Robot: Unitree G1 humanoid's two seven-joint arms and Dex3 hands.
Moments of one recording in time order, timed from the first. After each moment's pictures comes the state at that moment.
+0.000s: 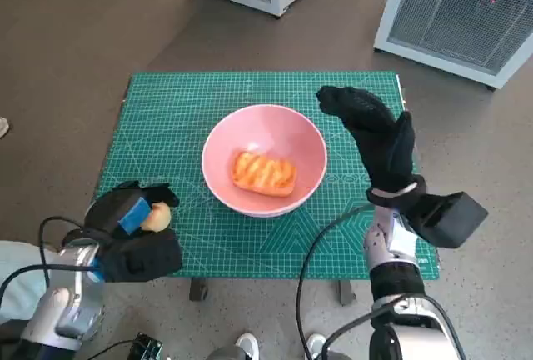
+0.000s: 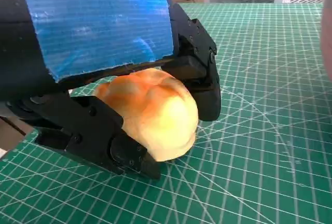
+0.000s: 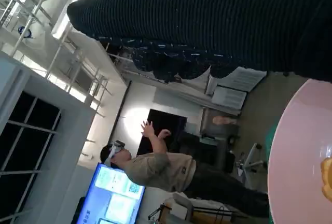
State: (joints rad) left arm -0.14 0.69 -0.17 0.04 0.65 0.21 -0.20; right arm -0.77 0.00 -0.27 0.96 0.39 -0.86 0.80
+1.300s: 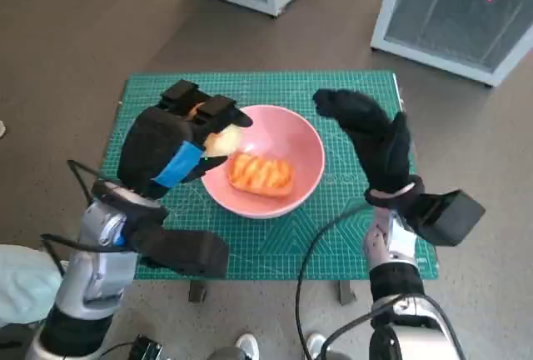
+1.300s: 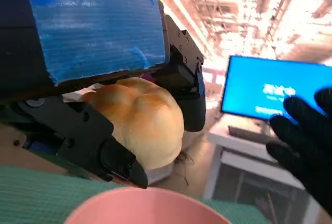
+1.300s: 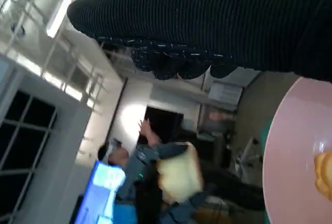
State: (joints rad) left arm -0.49 0.48 -0.22 -0.13 0.71 -0.03 -0.06; right arm -0.76 -0.01 -0.27 0.96 0.39 -0.84 0.82
